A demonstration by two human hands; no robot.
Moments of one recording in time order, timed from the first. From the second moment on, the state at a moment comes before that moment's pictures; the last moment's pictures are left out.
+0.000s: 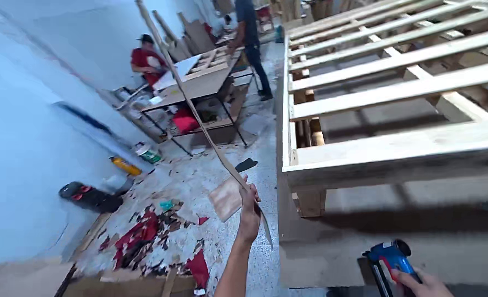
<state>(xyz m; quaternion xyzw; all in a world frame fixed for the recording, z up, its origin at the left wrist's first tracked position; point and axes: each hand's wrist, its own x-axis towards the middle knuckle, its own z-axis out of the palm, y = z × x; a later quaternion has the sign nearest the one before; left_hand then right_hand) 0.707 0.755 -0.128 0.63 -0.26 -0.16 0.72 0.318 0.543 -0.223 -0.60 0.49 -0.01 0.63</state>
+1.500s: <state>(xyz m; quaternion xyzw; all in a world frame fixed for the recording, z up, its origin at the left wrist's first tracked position) 0.788 0.682 -0.131 0.56 -0.76 -0.02 0.33 0.645 0.763 -0.313 0.12 0.42 -0.52 0.74</state>
